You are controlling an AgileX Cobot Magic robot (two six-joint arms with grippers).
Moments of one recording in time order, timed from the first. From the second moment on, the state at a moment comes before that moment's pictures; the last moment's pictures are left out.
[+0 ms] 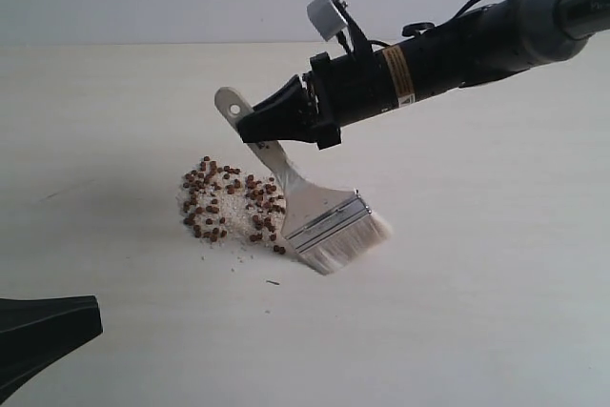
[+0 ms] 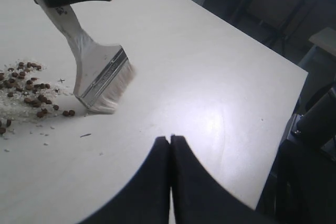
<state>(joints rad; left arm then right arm) 0.06 0.88 0.00 -1.58 1.21 1.90 0.33 2.18 -1.35 -1.65 -1.22 1.25</state>
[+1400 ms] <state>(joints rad) 0.06 0.88 0.00 -1.58 1.21 1.90 0.39 2.23 -1.55 -1.46 -1.21 1.19</state>
